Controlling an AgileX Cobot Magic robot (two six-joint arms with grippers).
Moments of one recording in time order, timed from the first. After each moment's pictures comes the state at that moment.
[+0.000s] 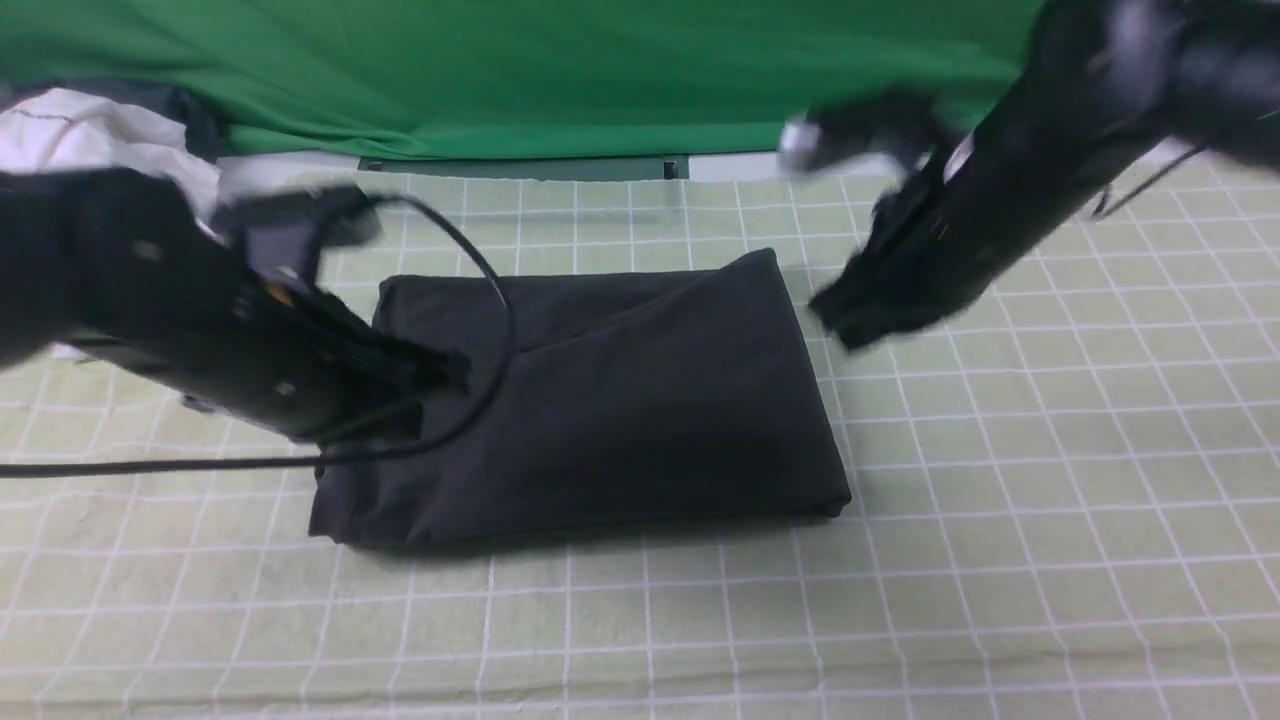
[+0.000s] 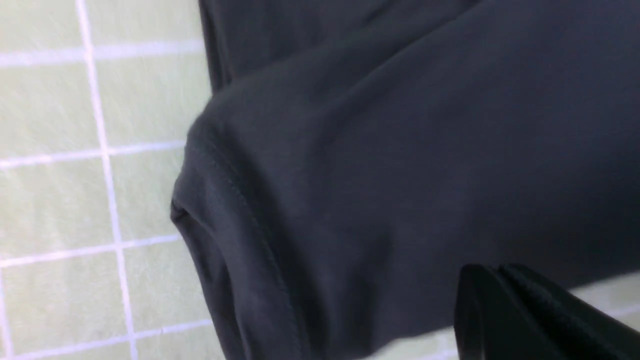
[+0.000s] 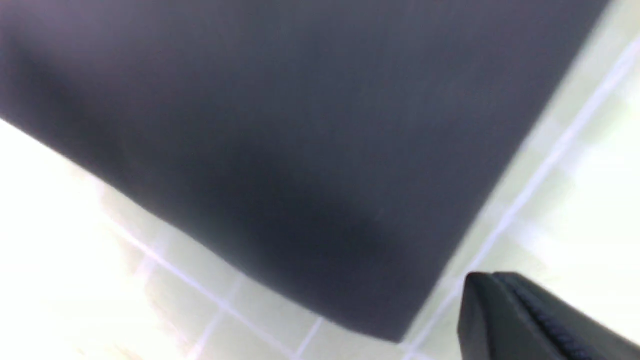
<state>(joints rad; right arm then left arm) 0.44 1.73 -1.48 0.34 0.87 -0.29 -0.21 1.39 -0.95 -0.24 0.67 -0.03</state>
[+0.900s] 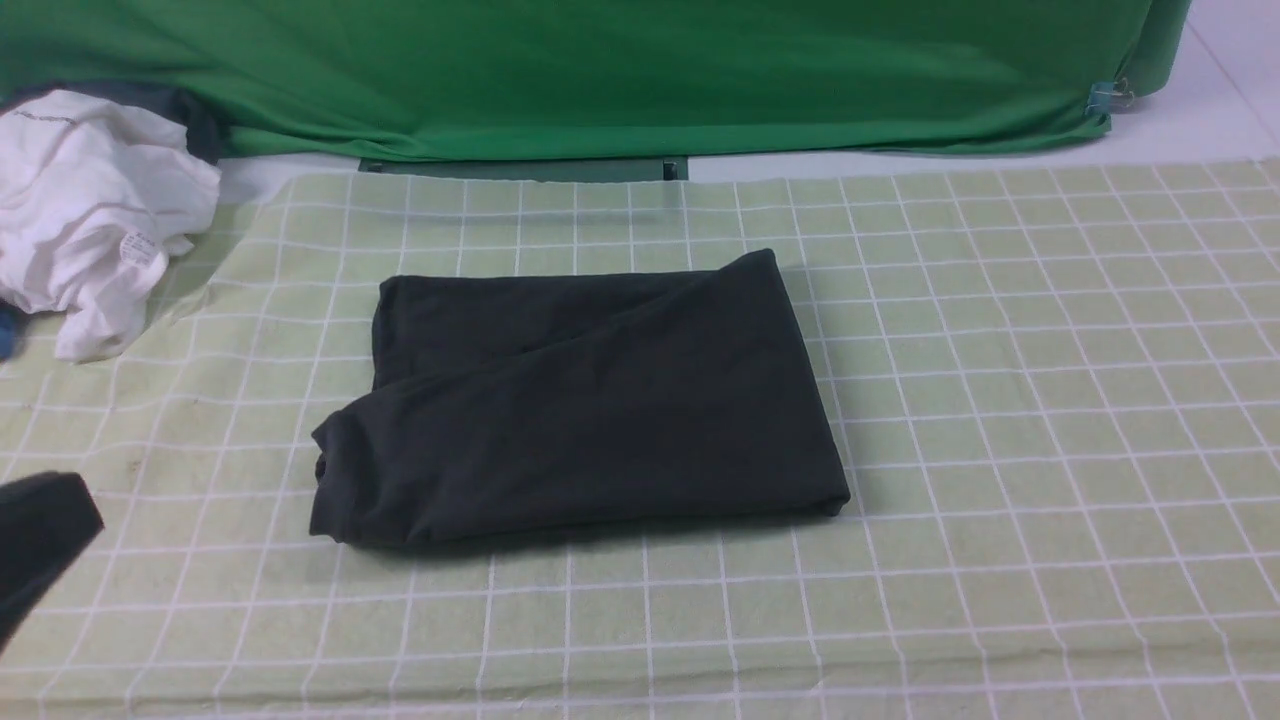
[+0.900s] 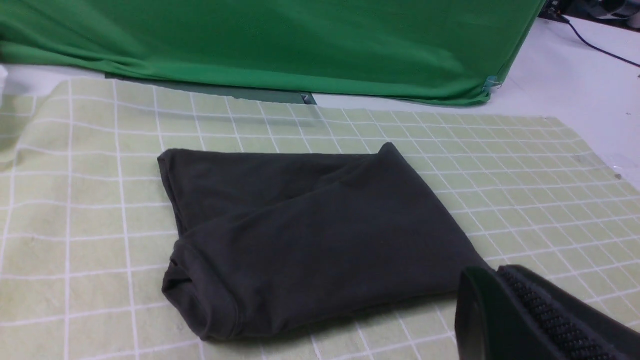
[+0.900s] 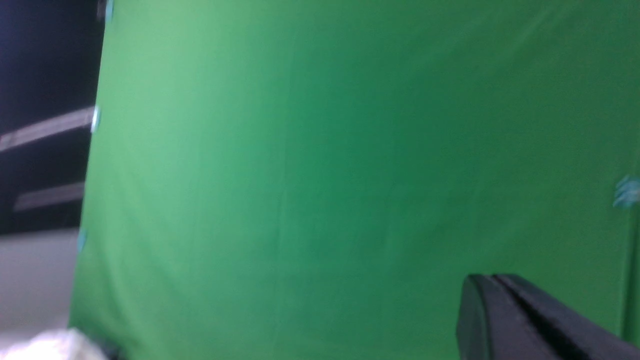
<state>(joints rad) 0.43 0.18 -0.49 0.30 -0.09 -0.32 -0.21 0.26 -0.55 -0.26 0.66 -0.05</state>
